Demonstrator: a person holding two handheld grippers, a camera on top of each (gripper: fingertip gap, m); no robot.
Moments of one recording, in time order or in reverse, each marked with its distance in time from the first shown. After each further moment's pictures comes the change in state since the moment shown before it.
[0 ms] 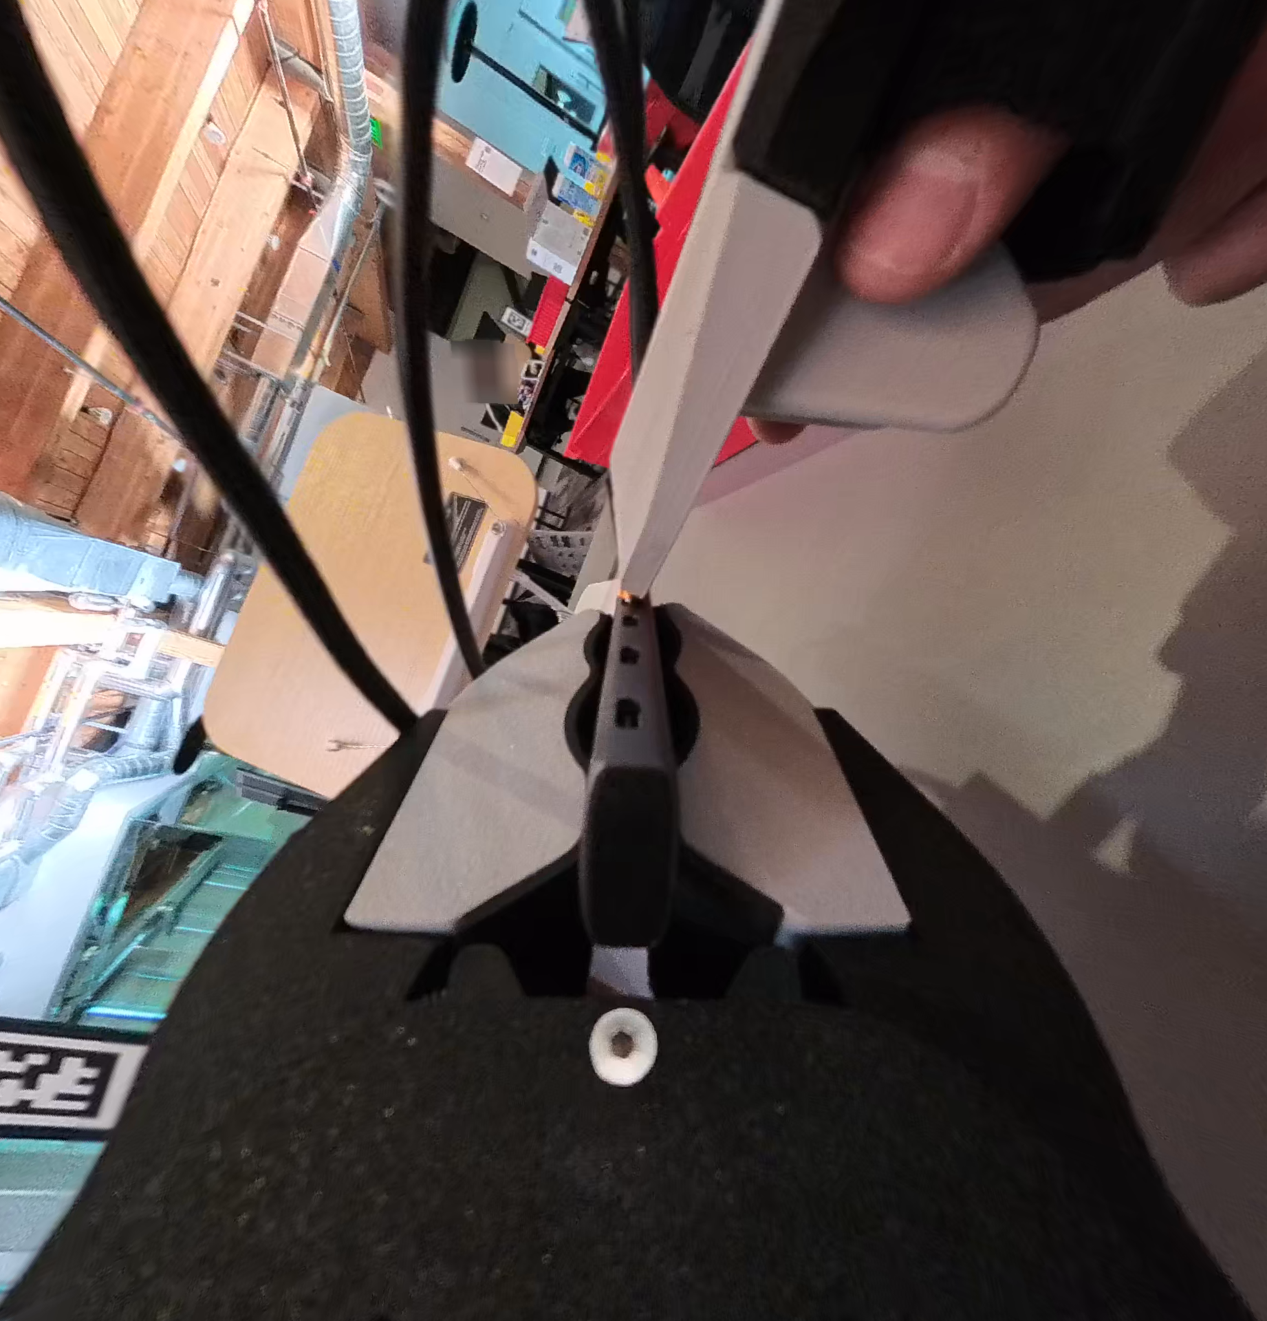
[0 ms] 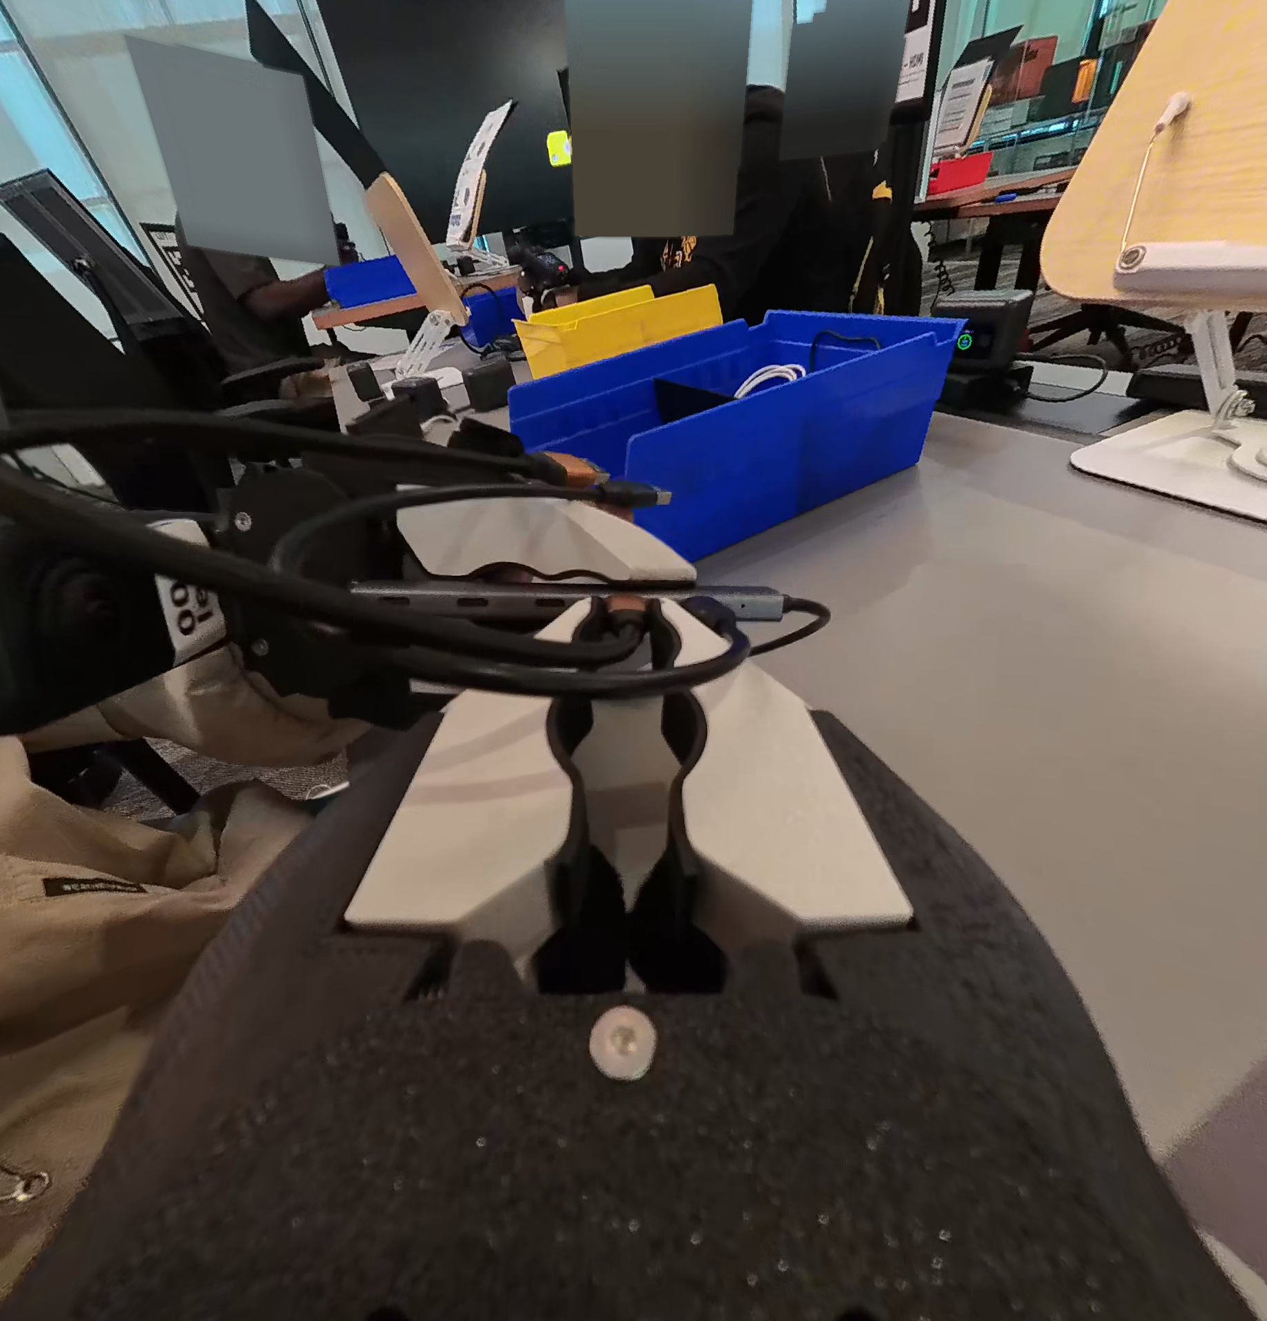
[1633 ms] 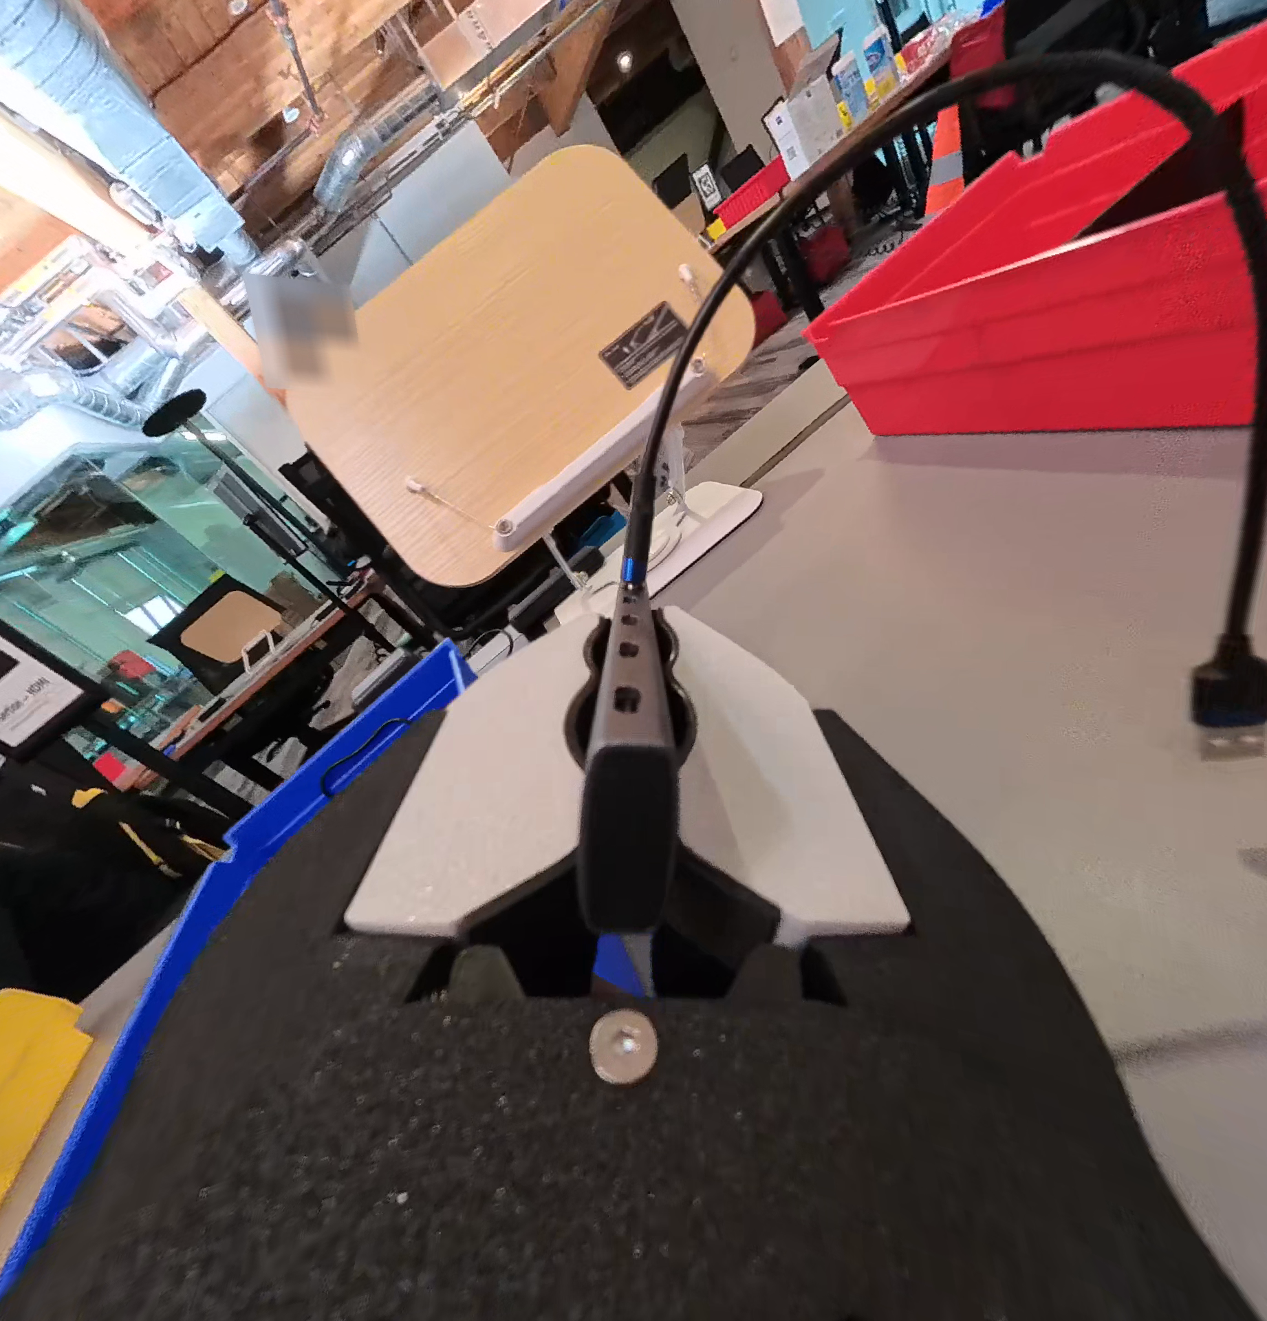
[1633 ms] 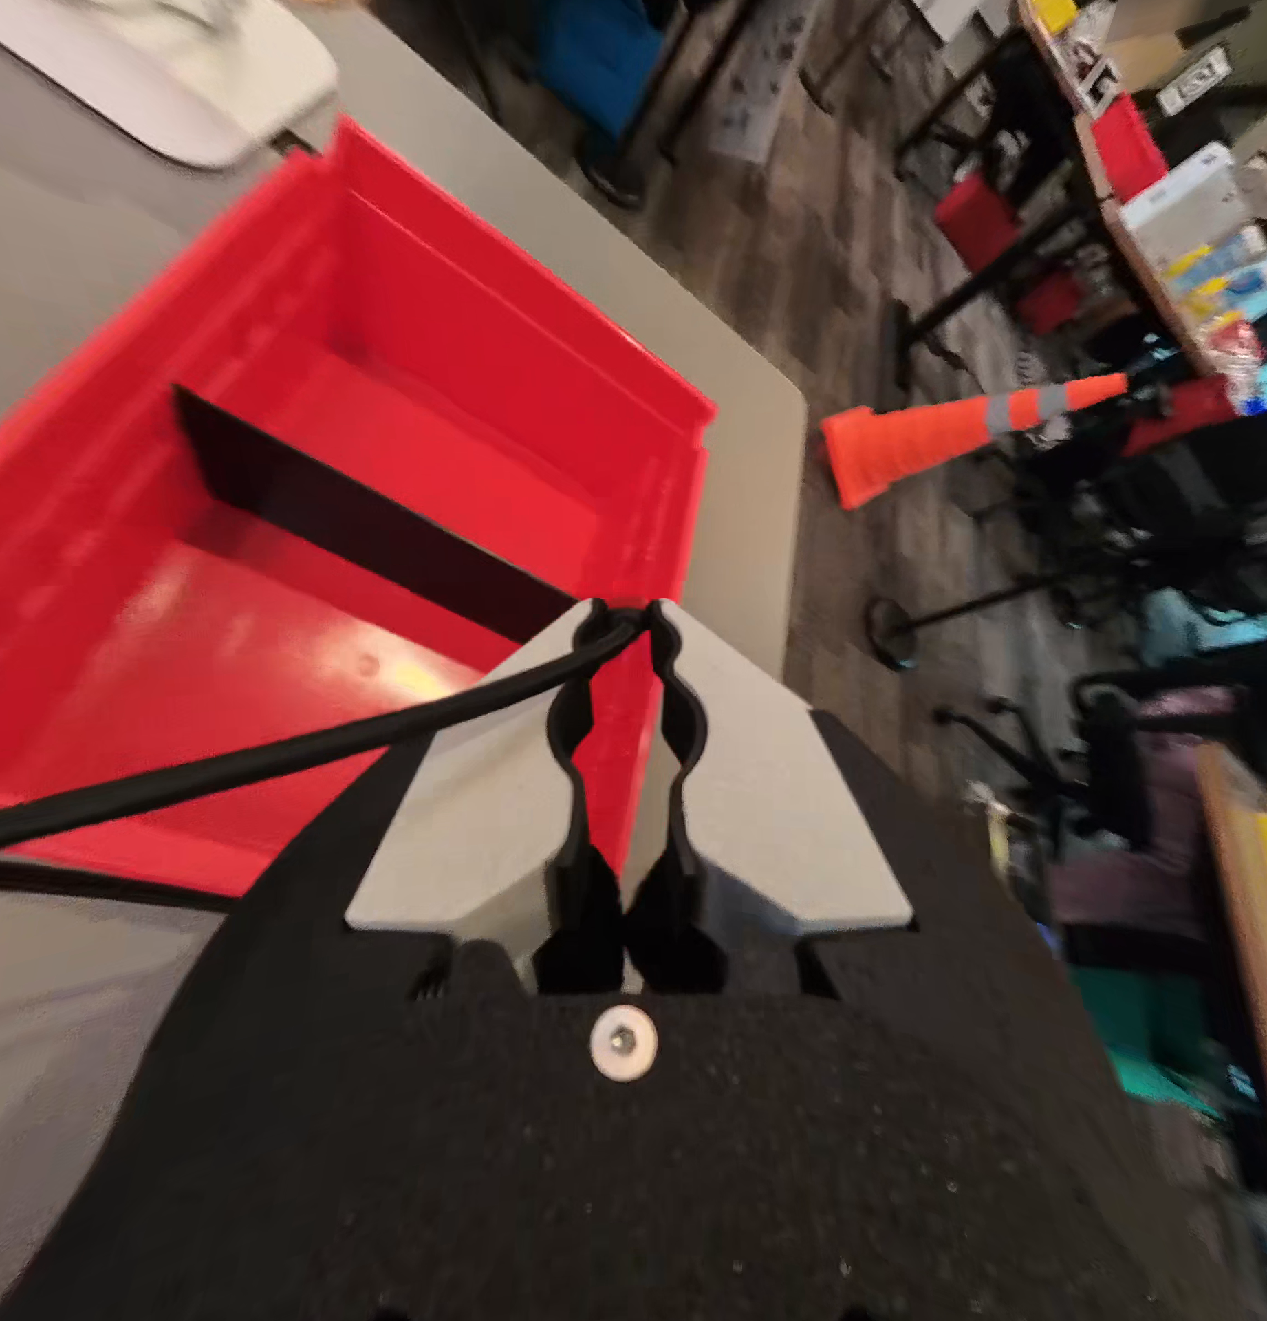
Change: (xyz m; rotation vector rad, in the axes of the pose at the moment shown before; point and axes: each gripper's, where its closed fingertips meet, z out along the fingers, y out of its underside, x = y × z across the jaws) left arm -0.079 0.079 -0.018 -0.129 -0.236 -0.494; right arm 0.278 -0.077 -0.222 -0.691 1.104 -0.319
